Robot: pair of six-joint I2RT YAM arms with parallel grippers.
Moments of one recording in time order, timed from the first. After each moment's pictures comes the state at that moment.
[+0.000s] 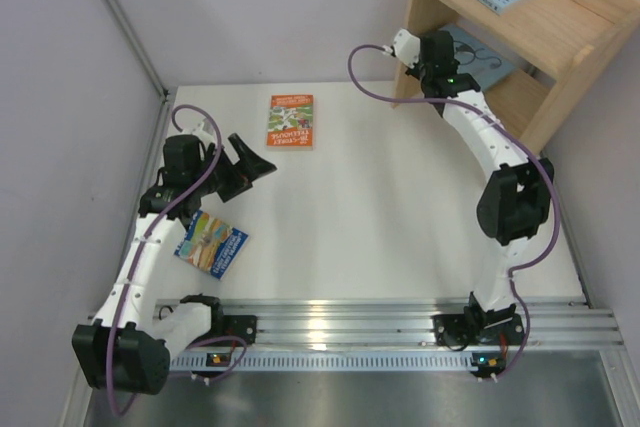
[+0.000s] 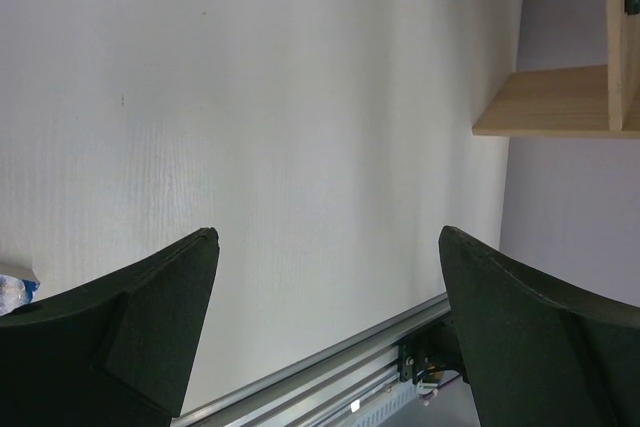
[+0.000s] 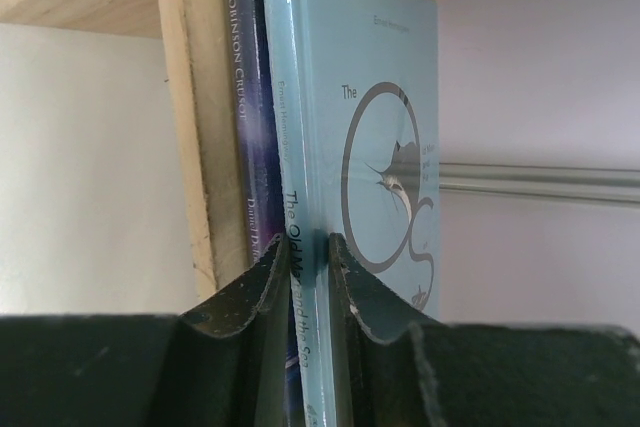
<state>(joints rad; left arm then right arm) -0.09 1.03 0.95 -0.50 0.45 -0.71 0.28 1.95 1.87 -0.38 0.41 -0.90</state>
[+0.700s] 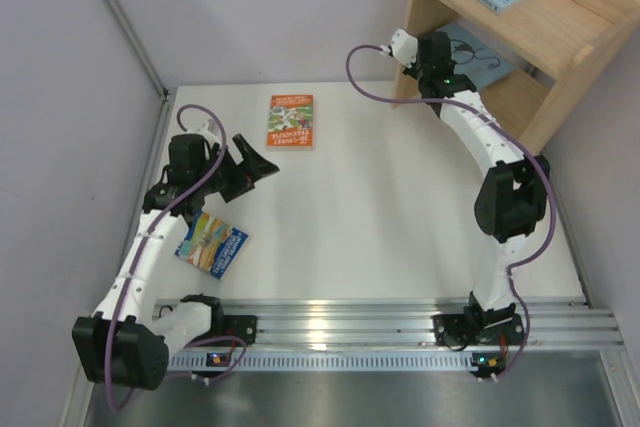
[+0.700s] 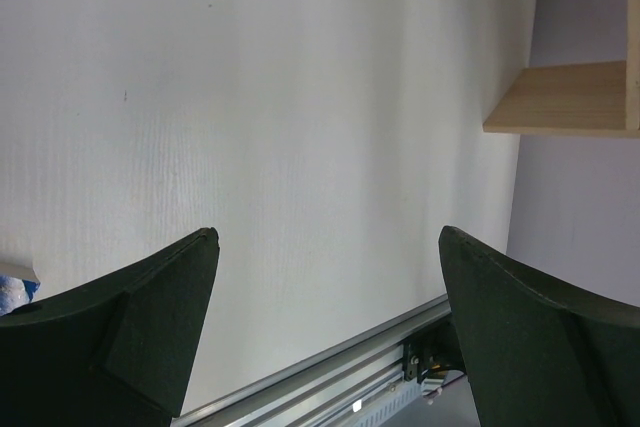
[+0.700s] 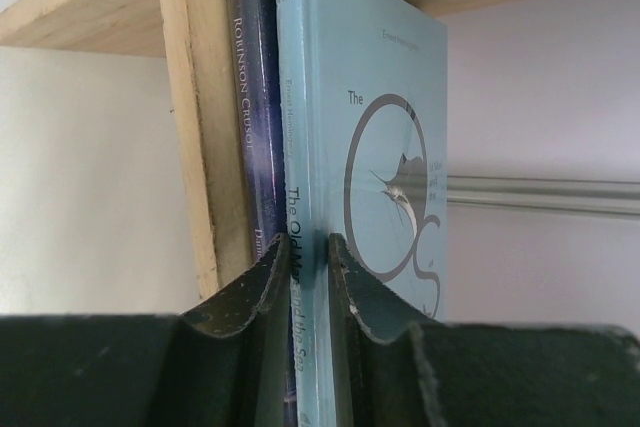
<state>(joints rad) -0.11 1.05 0.95 -0.50 0.43 -0.71 0.28 1.97 1.87 -0.33 0.40 -0.90</state>
